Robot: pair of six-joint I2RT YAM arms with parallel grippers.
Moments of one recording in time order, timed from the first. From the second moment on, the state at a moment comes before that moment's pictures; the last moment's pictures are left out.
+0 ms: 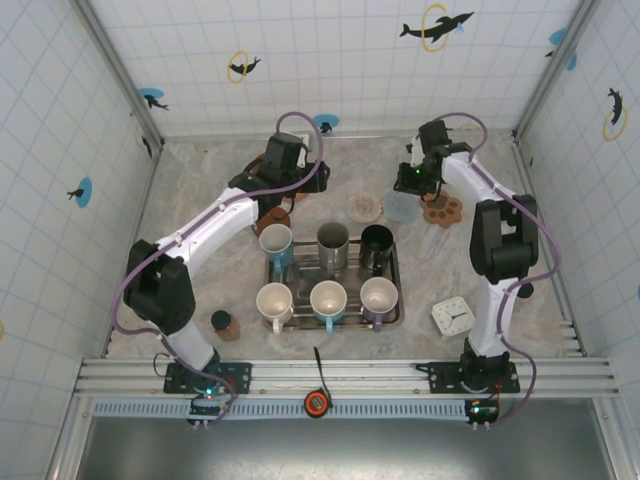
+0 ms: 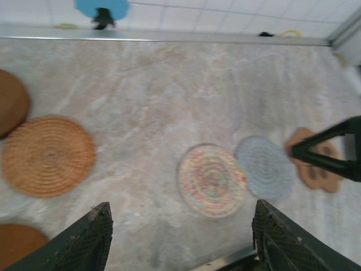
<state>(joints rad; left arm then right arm) -0.57 1.70 1.45 -0.41 -0.02 -0.37 0.21 2.02 1.65 -0.74 -0.31 0.25</state>
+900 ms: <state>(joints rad) -0.32 1.85 1.36 -0.53 -0.09 -0.26 0.51 2.58 2.45 -0.75 -0.46 0.43</state>
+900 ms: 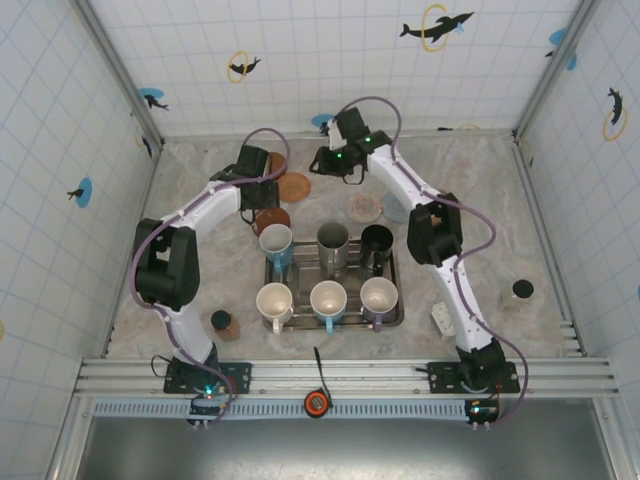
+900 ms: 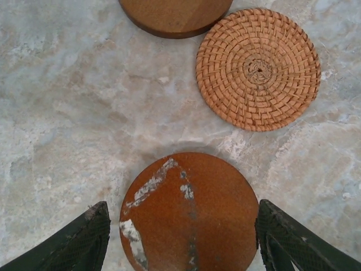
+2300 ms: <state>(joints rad) -0.39 2.07 1.41 -0.49 -0.13 -0.10 0.56 2.85 2.50 -0.31 -0.56 0.82</state>
